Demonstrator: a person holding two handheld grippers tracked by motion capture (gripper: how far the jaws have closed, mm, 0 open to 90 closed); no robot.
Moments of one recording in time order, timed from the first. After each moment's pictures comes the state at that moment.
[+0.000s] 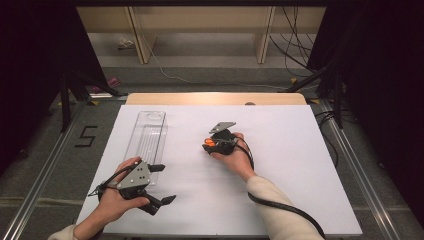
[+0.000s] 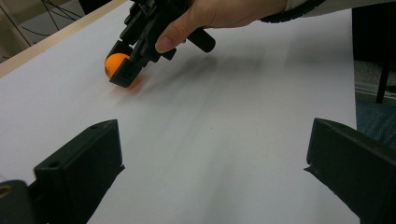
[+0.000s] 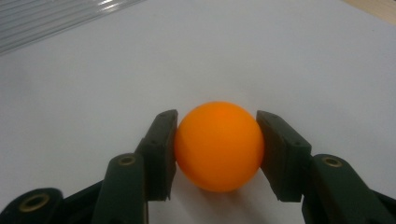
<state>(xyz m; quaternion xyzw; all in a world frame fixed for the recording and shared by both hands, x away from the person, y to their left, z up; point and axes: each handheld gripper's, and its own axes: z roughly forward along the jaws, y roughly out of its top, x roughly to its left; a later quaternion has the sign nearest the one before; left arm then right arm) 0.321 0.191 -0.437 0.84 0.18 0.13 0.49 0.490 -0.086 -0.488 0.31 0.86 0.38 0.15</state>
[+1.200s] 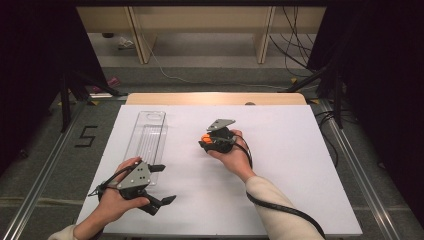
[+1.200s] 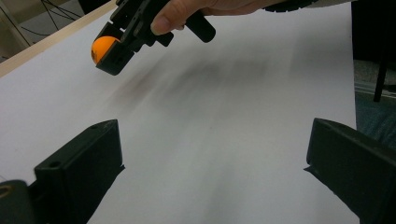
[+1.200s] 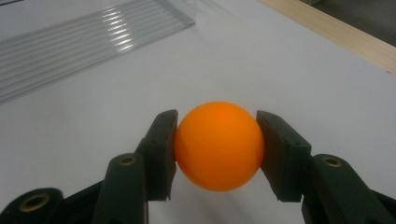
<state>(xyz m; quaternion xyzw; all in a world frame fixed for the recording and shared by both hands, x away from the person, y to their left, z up) 0.321 0.191 -0.437 0.84 0.18 0.13 0.49 0.480 -0.079 -0.464 0.30 0.85 0.40 0.16</state>
